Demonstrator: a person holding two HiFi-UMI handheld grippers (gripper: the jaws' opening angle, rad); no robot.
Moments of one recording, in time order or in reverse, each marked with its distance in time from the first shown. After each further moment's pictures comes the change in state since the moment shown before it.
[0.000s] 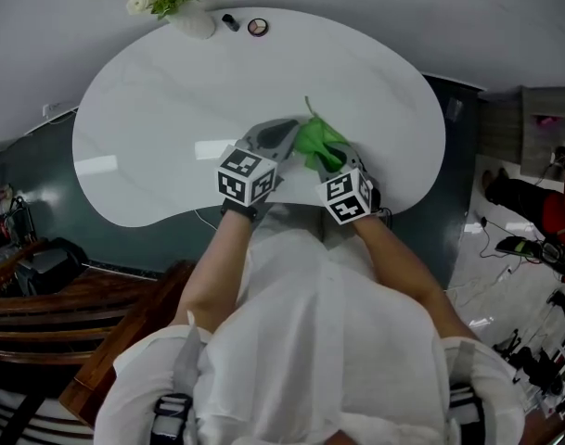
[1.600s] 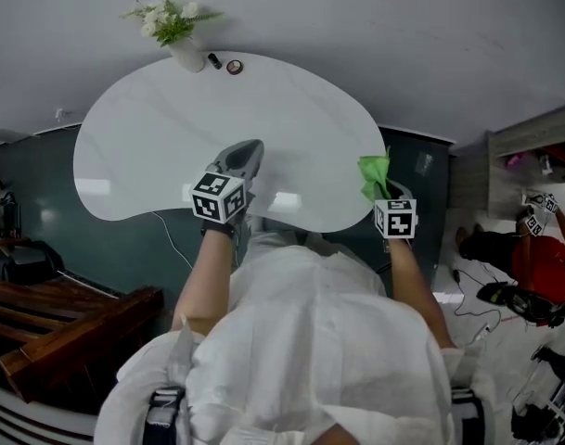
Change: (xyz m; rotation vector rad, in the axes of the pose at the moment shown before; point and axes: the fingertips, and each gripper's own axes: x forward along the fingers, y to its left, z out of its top) left arm -0.014 -0.084 0.047 0.035 -0.199 0.253; right arm -0.181 -0.208 -0.167 0.285 0.037 -0.278
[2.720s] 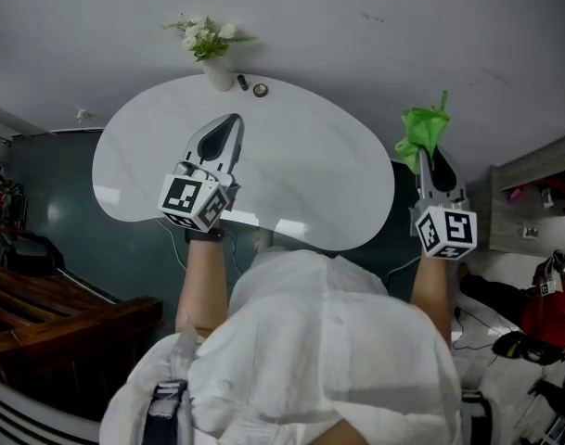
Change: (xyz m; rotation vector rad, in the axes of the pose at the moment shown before) left arm -0.113 0.007 0.178 0.229 -0.441 0.143; right arm -0.192 -0.006 0.243 -0.087 -0.837 0.000
